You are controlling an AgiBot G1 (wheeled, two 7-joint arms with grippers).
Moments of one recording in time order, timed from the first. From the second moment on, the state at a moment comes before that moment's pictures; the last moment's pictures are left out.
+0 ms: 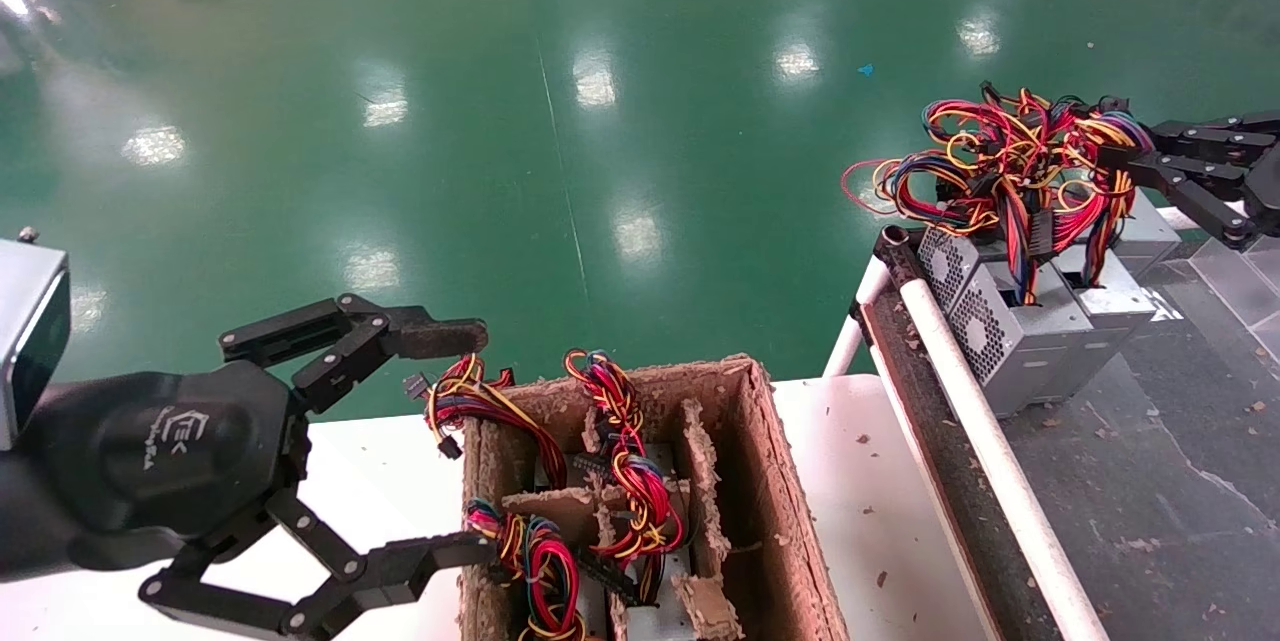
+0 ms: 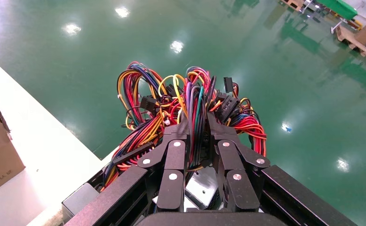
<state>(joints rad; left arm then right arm) -1.09 0.58 0.35 -1.26 0.68 1.47 -0.15 1.59 -0.62 -0.25 0.54 -1.38 -1.31 -0.15</state>
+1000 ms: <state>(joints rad) -1.09 0.58 0.35 -1.26 0.68 1.47 -0.15 1.63 -0.63 -0.24 0.47 -1.31 -1.39 -0.20</state>
